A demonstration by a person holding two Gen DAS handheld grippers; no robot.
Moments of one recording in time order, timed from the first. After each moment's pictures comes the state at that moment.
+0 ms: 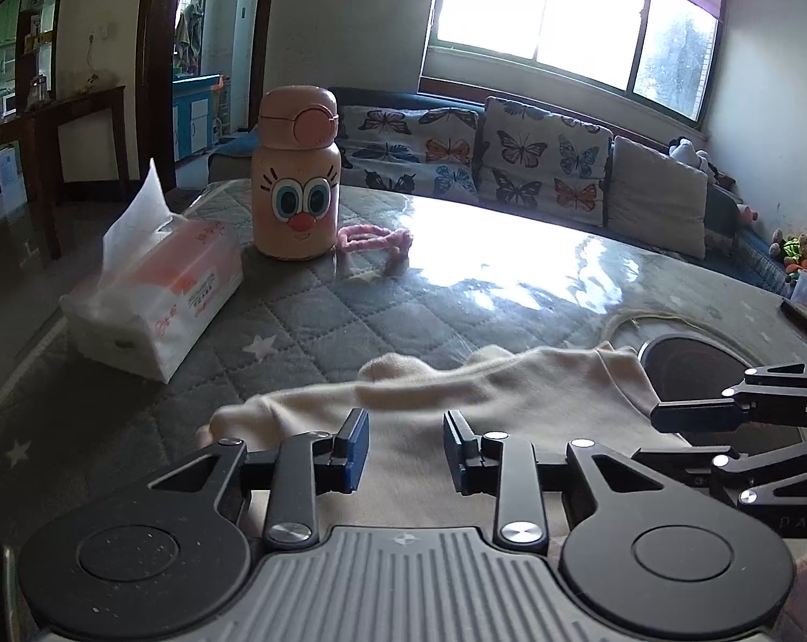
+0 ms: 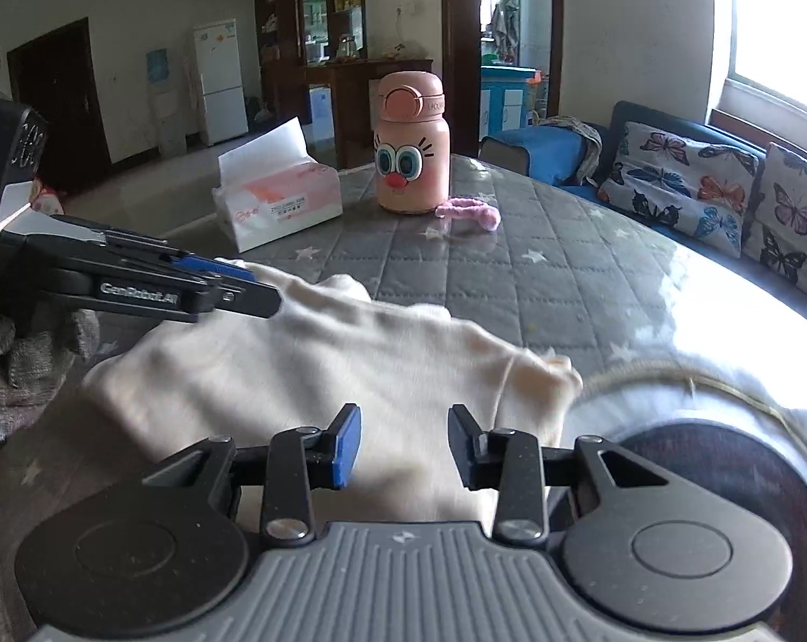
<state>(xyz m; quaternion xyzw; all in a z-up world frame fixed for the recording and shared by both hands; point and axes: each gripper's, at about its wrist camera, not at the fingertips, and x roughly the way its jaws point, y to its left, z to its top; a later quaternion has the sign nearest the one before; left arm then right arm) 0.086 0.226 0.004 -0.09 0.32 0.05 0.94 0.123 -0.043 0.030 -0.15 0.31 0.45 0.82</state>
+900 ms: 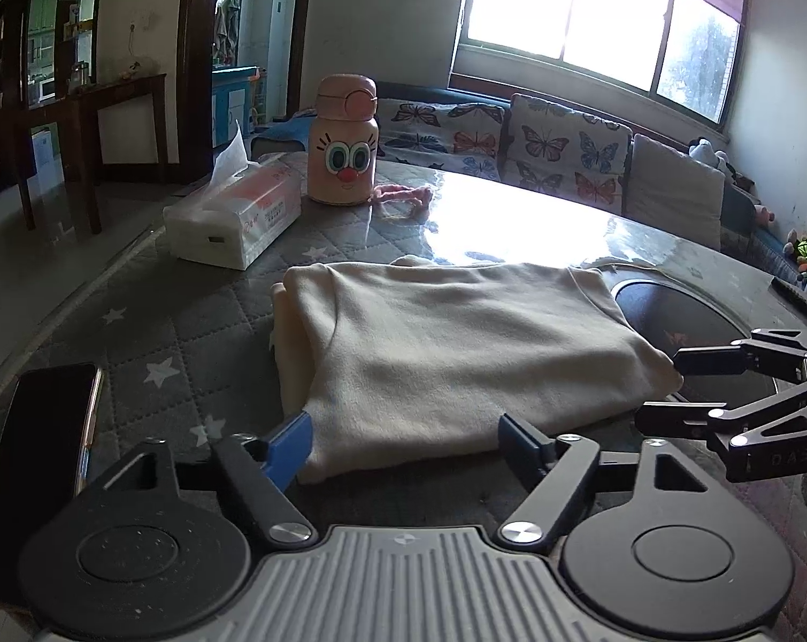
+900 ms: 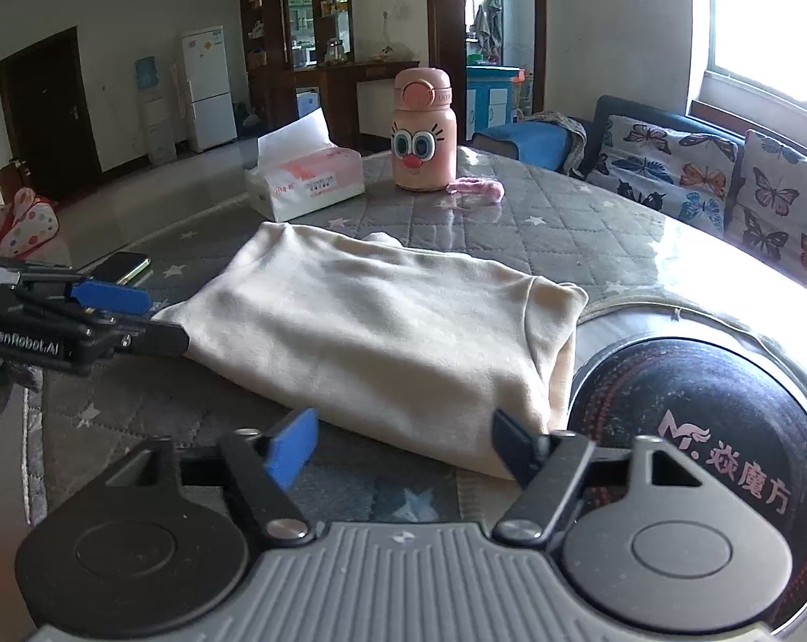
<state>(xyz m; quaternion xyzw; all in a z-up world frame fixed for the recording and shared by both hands) -0.017 0.195 0.004 -0.09 0.32 0.09 0.94 0.061 -0.078 0.029 -0.14 0.31 0.44 0.83</state>
